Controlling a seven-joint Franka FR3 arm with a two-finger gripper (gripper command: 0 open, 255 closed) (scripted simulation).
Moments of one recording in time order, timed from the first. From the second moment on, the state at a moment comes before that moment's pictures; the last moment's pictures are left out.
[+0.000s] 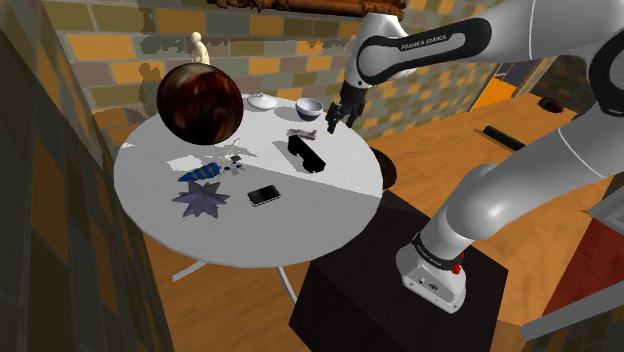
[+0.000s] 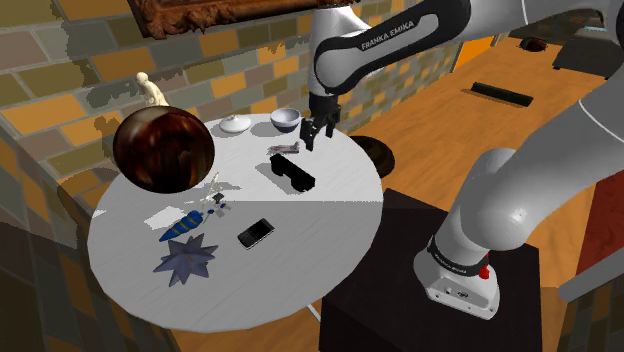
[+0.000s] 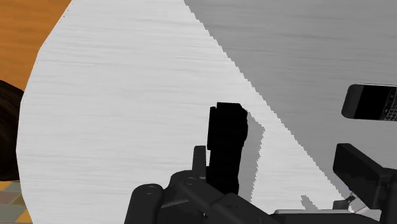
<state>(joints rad) -0.01 -0.35 -0.08 -2.46 0.01 2.16 0.04</state>
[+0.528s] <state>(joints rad) 0.00 -0.03 -0.10 -2.35 0.05 2.36 -0.01</state>
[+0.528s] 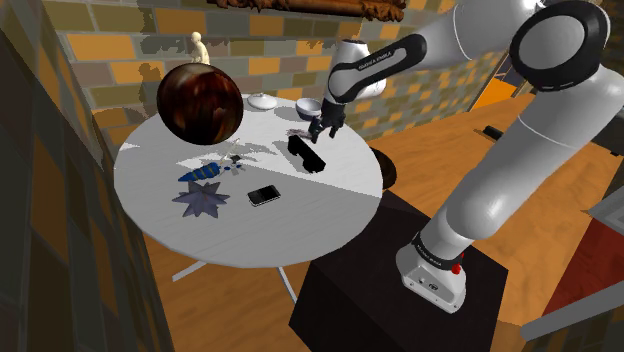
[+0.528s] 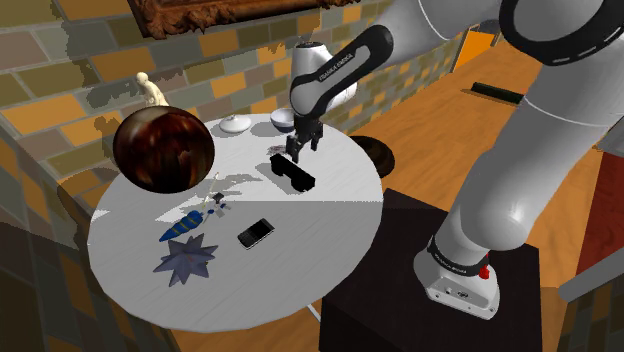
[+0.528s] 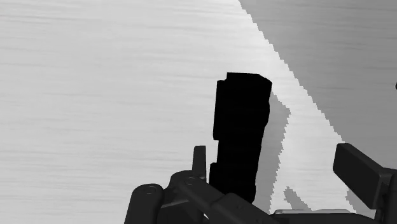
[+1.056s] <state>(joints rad) -0.01 0.27 -0.10 -2.19 0.11 2.48 -0.06</state>
